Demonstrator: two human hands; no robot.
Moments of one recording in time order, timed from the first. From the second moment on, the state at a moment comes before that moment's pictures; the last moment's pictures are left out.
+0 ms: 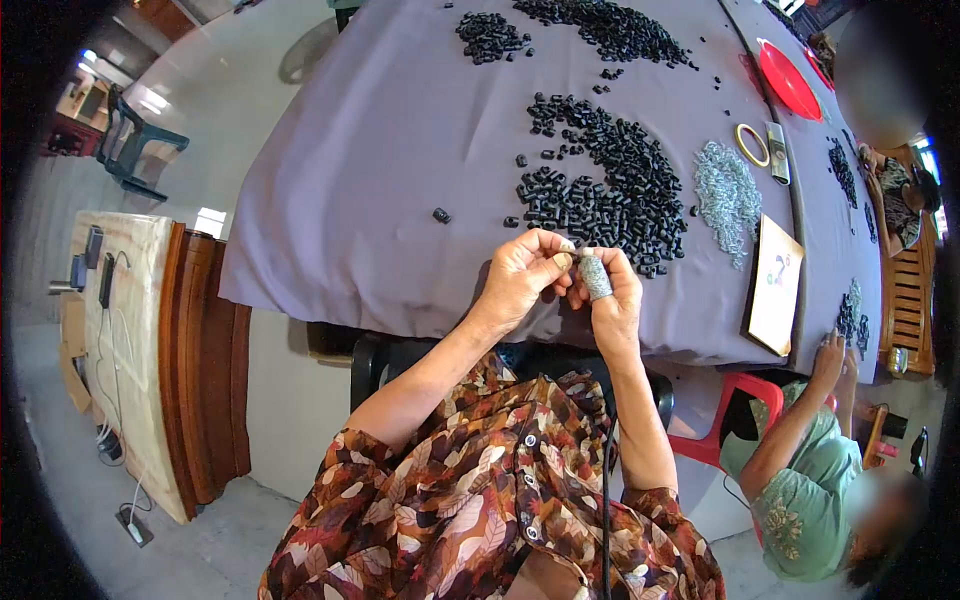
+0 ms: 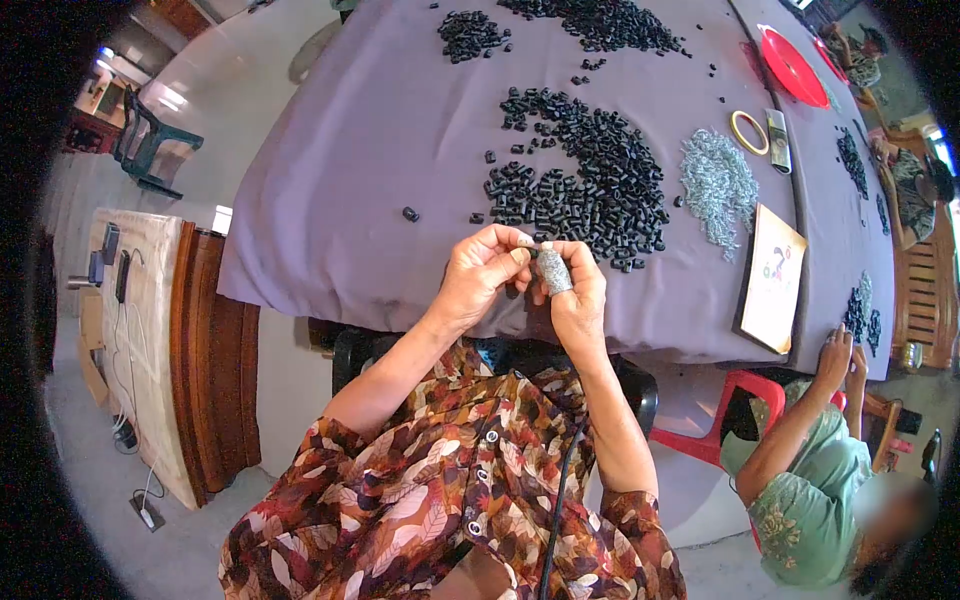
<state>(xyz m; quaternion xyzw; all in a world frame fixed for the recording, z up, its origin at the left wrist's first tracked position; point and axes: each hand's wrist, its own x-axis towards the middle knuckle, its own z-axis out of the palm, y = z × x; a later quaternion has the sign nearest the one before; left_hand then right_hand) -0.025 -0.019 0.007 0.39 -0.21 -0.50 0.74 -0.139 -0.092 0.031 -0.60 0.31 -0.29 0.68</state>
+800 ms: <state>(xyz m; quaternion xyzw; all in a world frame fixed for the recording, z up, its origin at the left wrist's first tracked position) -0.027 -0.015 0.010 0.45 -0.23 -0.48 0.71 -0.146 -0.102 0.038 -0.64 0.31 -0.21 0.67</state>
